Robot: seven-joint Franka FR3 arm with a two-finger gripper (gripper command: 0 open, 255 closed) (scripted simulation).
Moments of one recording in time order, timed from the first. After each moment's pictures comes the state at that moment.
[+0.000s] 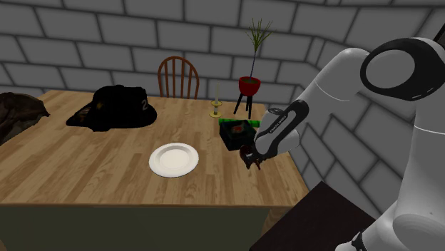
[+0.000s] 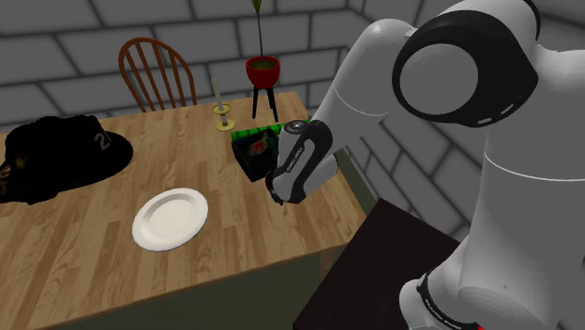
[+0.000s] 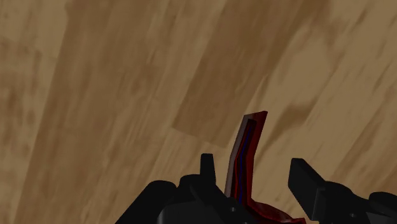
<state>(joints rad) -0.08 0.41 0.02 -2.42 0.08 2.92 0.09</state>
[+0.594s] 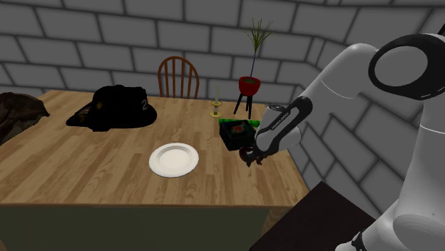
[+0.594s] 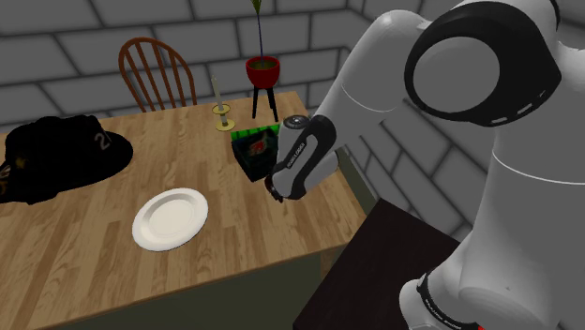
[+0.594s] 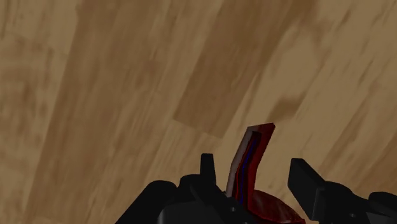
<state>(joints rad) -0.08 0.37 0.01 -2.42 0.08 2.89 0.10</state>
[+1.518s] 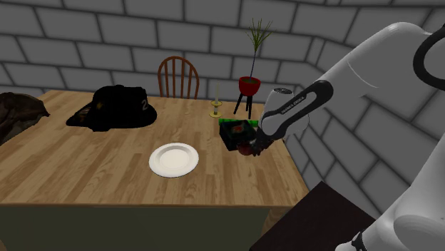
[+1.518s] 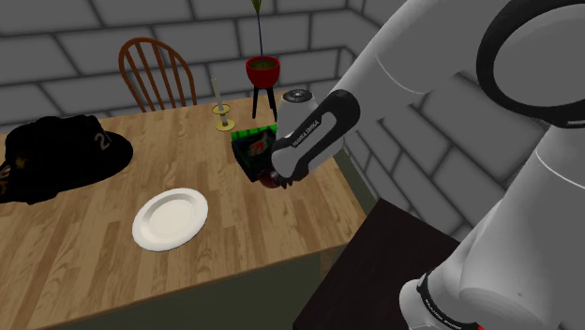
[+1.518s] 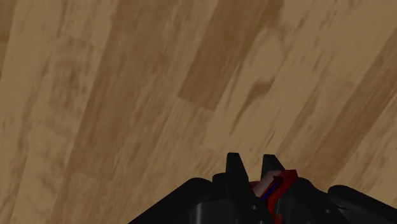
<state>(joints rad) -0.07 0.17 0.00 -2.45 0.06 2.72 0.12</state>
